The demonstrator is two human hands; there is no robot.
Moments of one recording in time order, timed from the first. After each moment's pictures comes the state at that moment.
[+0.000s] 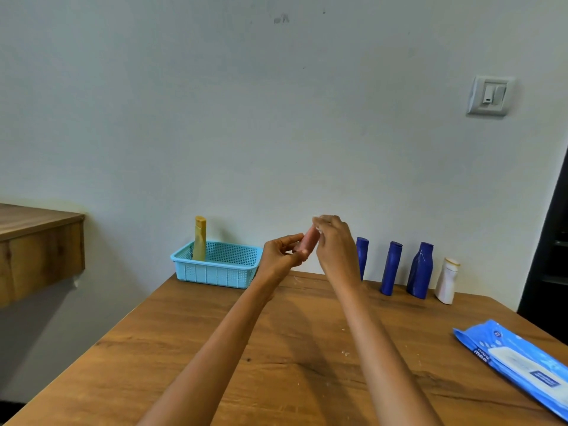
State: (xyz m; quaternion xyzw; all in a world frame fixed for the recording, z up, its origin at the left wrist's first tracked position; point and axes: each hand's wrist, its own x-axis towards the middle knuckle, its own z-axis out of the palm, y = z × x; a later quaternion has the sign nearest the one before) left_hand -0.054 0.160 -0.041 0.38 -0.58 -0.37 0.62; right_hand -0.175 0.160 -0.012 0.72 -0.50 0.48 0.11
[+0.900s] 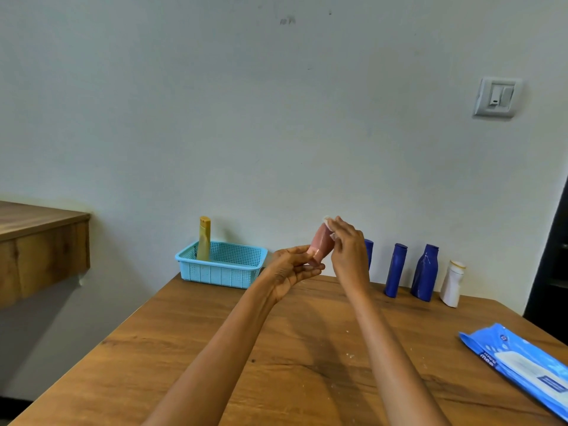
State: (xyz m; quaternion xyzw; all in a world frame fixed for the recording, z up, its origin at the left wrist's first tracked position) left_hand -0.056 0.165 -0.037 0.29 -0.45 -0.63 0.56; right_hand -0.188 0.148 -0.026 0.69 -0.47 0.54 0.03
